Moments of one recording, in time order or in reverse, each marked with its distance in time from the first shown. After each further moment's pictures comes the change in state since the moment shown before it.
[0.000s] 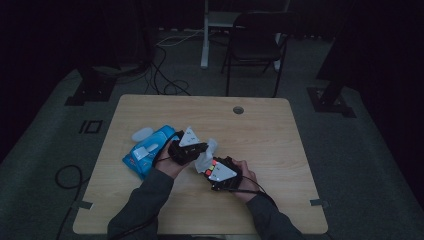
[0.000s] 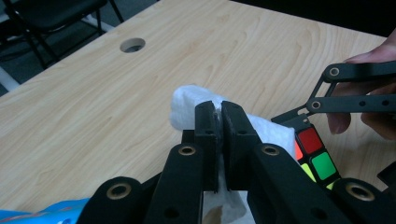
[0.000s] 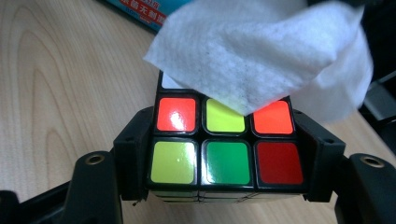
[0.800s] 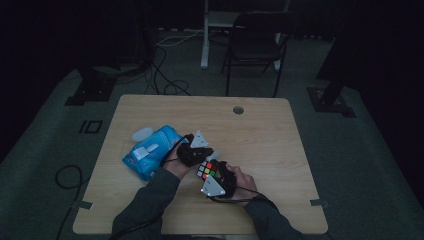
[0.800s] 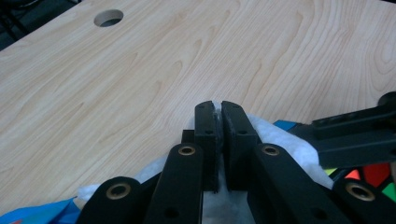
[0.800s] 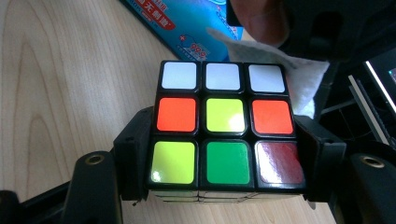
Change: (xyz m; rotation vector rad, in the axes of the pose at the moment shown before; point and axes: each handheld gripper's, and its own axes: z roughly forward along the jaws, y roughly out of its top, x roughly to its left) left arm -0.004 -0.007 0.031 0.088 -0.034 0.010; right arm 0.028 0.012 -0.005 0.002 -0.151 -0.257
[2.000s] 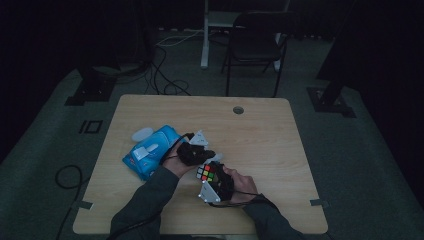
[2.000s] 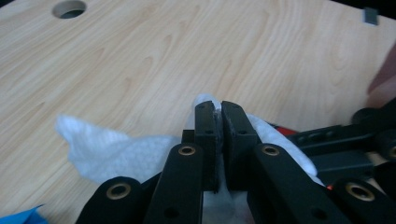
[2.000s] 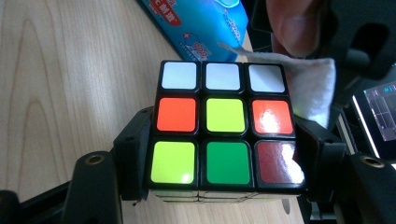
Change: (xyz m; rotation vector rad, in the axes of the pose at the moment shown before) left arm 0.004 0.005 -0.001 0.015 -0.153 -0.008; right arm 0.010 0.004 -0.001 0.015 -0.042 -0.142
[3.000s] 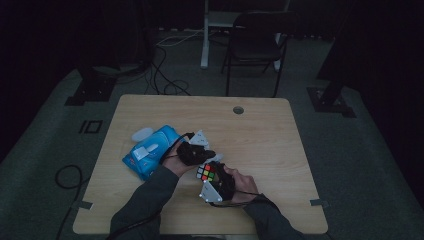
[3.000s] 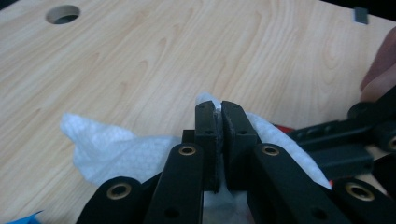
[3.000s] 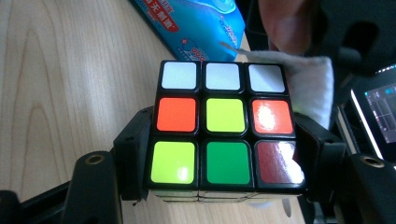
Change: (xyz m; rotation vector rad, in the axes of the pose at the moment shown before) left arm 0.001 0.000 -0.003 0.000 0.012 0.017; right arm -0.004 -0.001 -0.003 -0.022 0.003 0.019
